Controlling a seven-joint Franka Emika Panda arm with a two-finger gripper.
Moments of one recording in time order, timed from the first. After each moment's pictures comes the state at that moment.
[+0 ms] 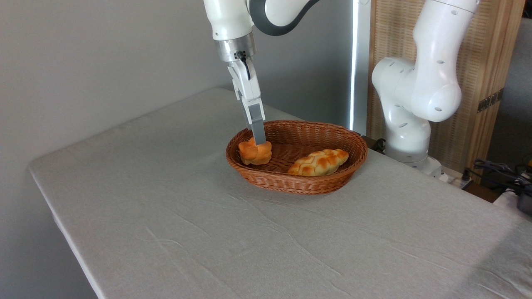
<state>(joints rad) -0.31 -0.42 -0.23 -2.37 -0.08 1.90 0.72</state>
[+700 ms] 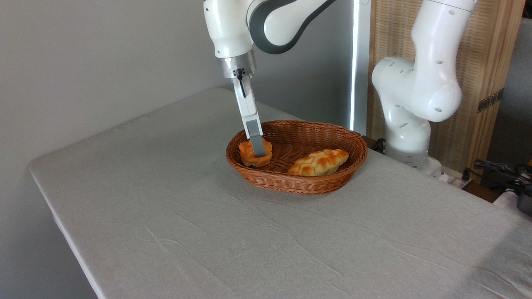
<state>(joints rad) -0.31 -0.38 -0.24 -2.43 -0.07 1.98 0.85</state>
